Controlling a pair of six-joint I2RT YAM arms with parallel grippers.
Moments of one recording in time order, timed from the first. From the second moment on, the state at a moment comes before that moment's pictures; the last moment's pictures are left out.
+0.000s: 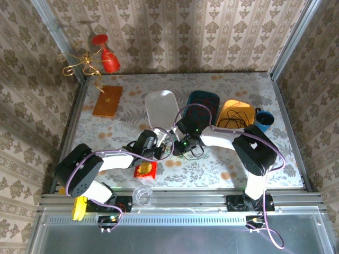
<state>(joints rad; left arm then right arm) -0.77 1.49 0.49 0.26 0.07 -0.15 0.72 1.82 1.05 -0.37 -0.28 0.26</state>
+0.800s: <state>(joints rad) -0.78 1.52 0.50 0.23 -0.06 -0.15 0.44 1.07 0.82 -0.41 0.00 0.39</state>
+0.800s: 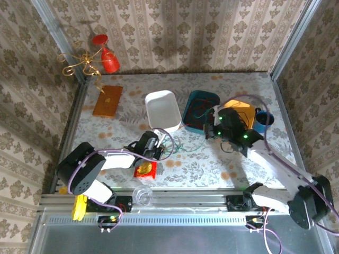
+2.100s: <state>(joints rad) -0.78 1.46 0.47 0.27 0.01 -0.16 0.56 1.81 1.36 -0.39 -0.22 0.41</state>
